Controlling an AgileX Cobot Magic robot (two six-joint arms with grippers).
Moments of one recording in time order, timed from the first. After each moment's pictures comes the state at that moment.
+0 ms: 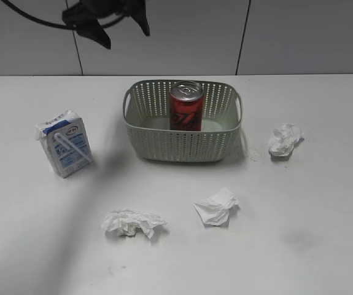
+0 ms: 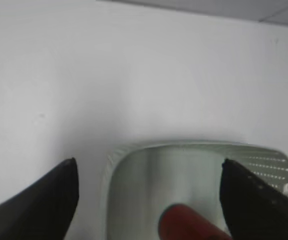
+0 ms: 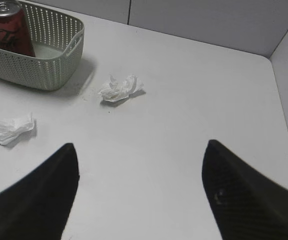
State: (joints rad) left arm -0.37 2.31 -2.39 -0.29 1.22 -0.33; right arm 0.53 0.19 -0.55 -0.30 0.90 0.22
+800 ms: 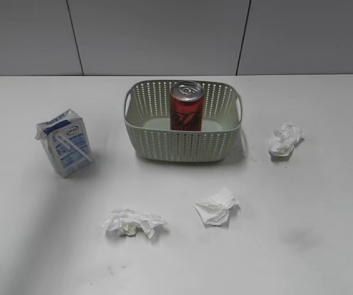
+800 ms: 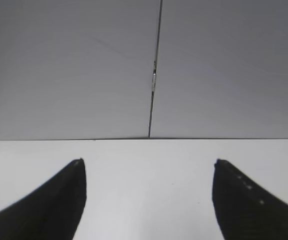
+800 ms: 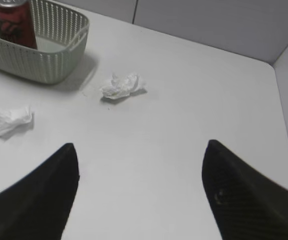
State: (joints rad) left arm -0.23 1.86 -2.30 0.05 1.22 -0.13; right arm 0.53 0.19 -0.52 -0.30 0.89 0.18
